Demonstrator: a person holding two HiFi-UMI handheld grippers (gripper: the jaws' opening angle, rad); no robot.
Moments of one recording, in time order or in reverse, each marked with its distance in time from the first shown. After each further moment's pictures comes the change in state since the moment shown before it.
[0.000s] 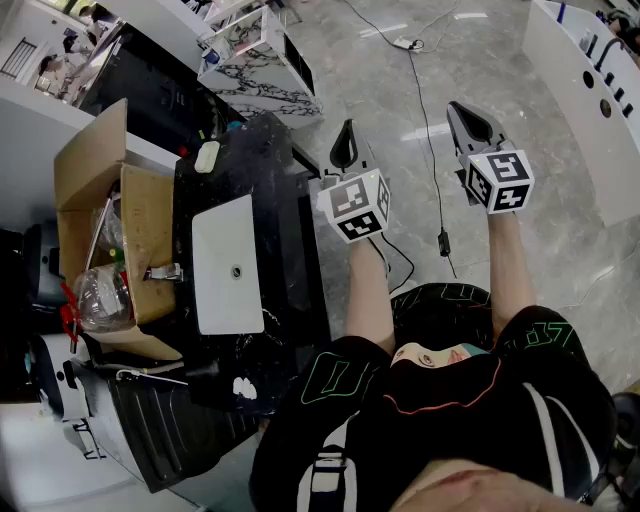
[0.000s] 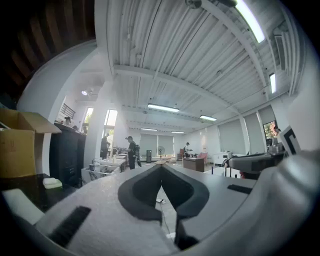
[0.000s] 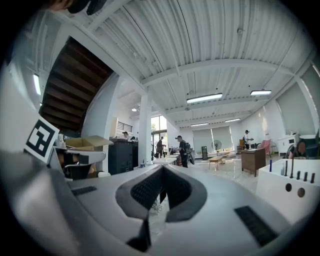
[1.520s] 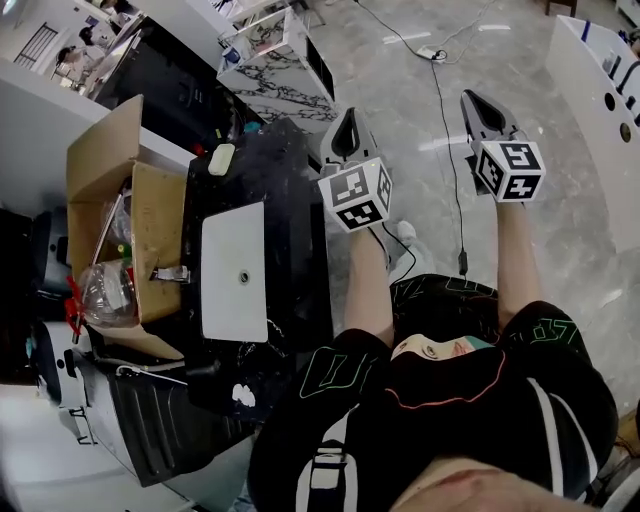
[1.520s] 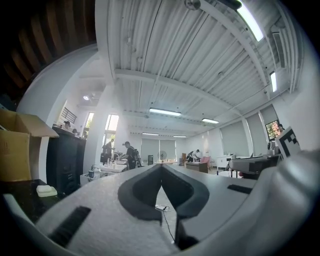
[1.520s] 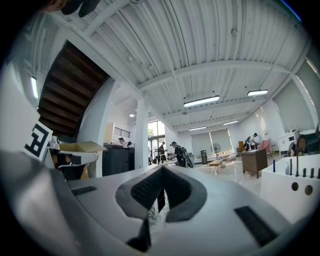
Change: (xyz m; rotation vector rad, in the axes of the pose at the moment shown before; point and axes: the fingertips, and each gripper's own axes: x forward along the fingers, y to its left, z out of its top) left arm 0.052 0.026 0.022 -0.010 -0.074 0.004; right arm 0.063 -0.030 0.015 0.030 -0.071 -0.011
